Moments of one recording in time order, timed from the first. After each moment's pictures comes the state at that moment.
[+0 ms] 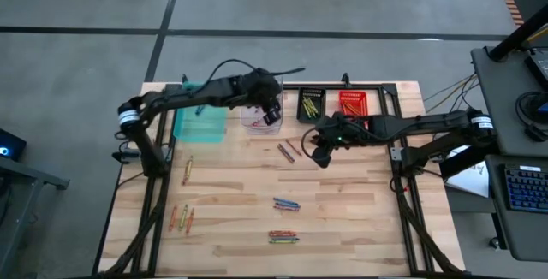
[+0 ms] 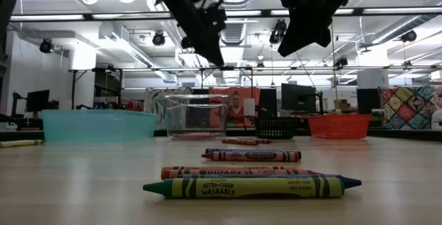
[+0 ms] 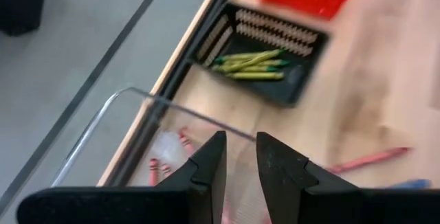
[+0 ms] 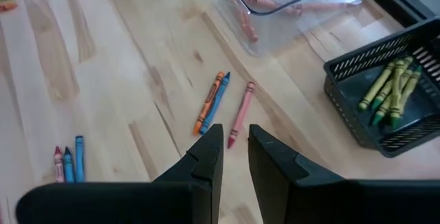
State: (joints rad) left arm 0.37 1.74 1.48 -0.52 -0.19 0.07; right arm -0.03 1.29 0.99 -0.53 0.21 0.41
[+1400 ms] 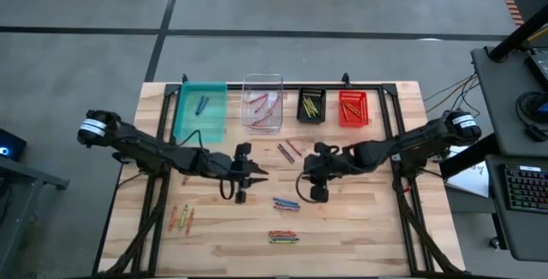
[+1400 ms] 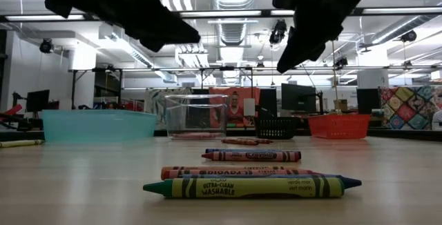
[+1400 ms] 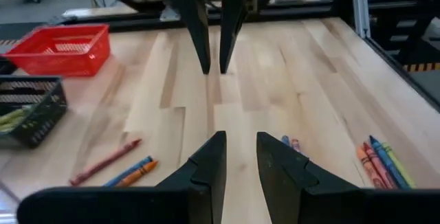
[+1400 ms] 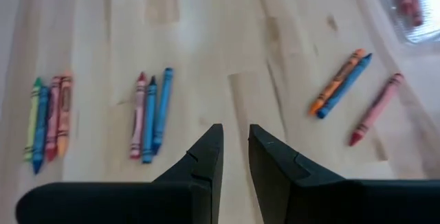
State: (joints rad) left arm -0.23 1.39 0.63 0.38 -0.19 -0.03; right arm 0.20 1.47 0.94 -0.33 0.13 0.31
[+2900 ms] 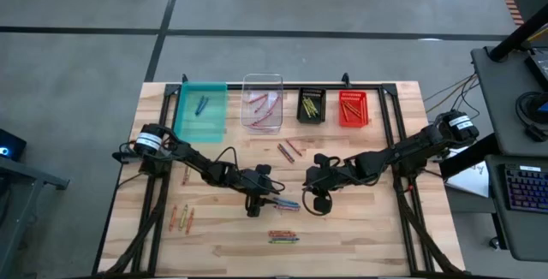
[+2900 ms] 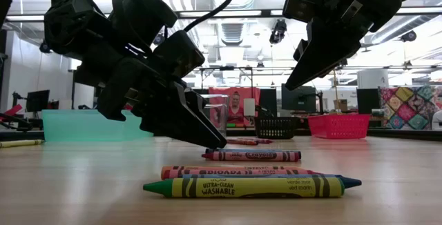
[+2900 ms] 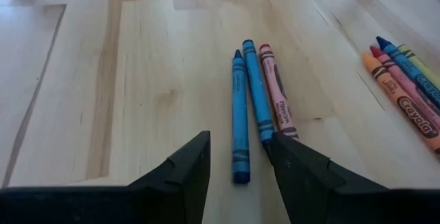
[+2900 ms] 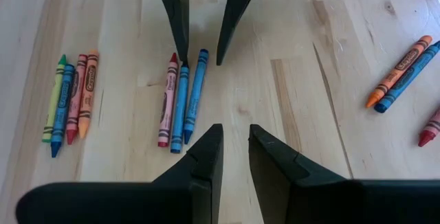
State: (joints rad) left arm -0.21 1.94 0.71 0.68 0.04 -0.06; right arm 0.29 1.51 0.81 -0.11 0.13 0.34
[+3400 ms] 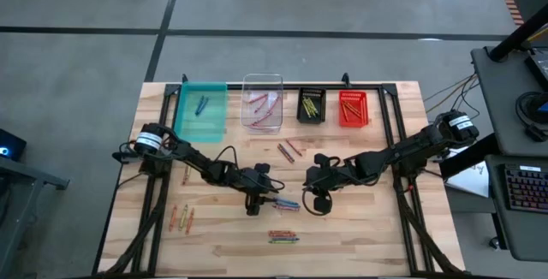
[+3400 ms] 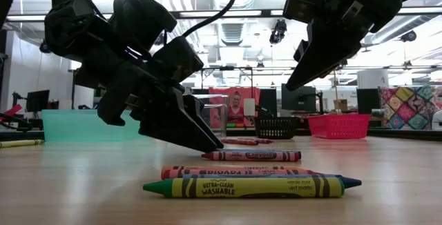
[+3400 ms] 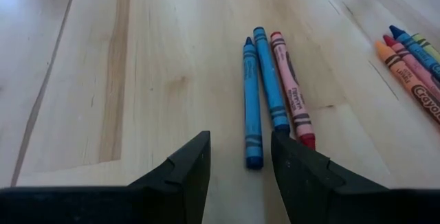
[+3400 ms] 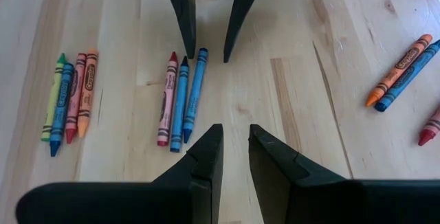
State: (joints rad) left arm -0.20 1.94 0.70 0.67 0.04 -0.06; right arm 0.29 1.51 0.81 -0.11 0.13 0.34
